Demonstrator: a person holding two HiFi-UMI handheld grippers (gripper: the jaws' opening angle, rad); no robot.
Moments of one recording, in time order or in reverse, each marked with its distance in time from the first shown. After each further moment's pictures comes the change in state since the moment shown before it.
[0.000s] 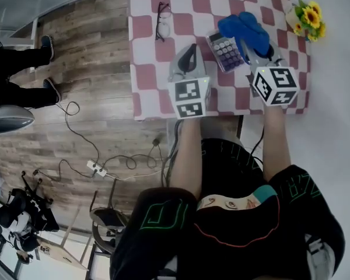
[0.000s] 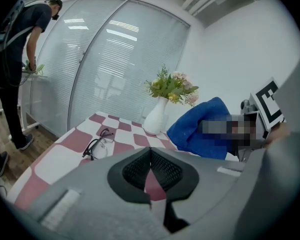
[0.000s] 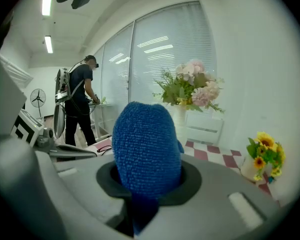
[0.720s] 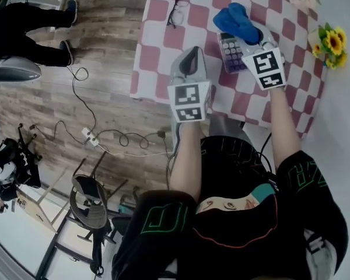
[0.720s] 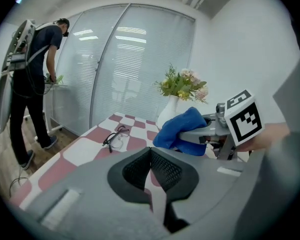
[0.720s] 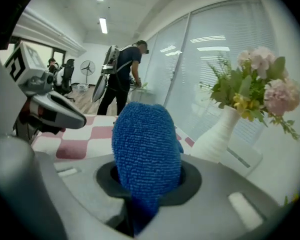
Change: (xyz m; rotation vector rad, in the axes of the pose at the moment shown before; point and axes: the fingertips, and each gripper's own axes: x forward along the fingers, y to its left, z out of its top) left arm -0.028 0.000 -0.017 -0.007 0.007 0.235; right arm 0.071 0.032 -0.027 -0.481 0.046 0.349
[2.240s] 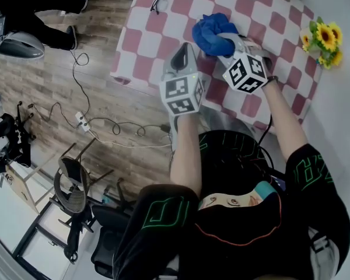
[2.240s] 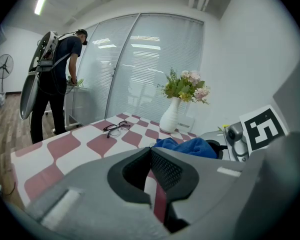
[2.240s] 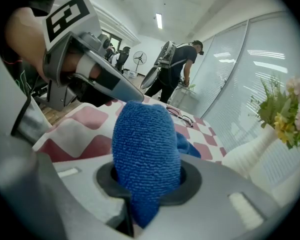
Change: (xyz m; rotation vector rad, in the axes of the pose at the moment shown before) left arm -0.024 -0.050 -0.024 -0.109 -0.068 0.193; right arm -0.043 0.085 -0.064 -0.455 0.020 0.362
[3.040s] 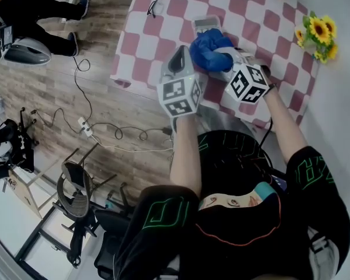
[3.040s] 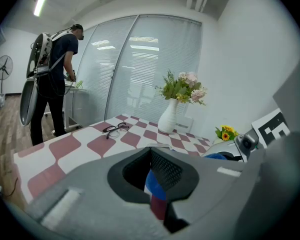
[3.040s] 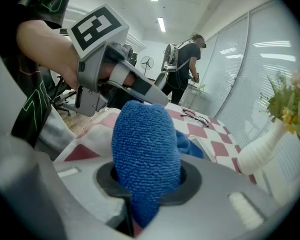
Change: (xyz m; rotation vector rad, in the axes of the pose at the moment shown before) left arm -0.010 -0.006 0.002 0.011 -0.010 -0.007; right arm -0.028 0.049 0.002 0.019 -0.042 0.146
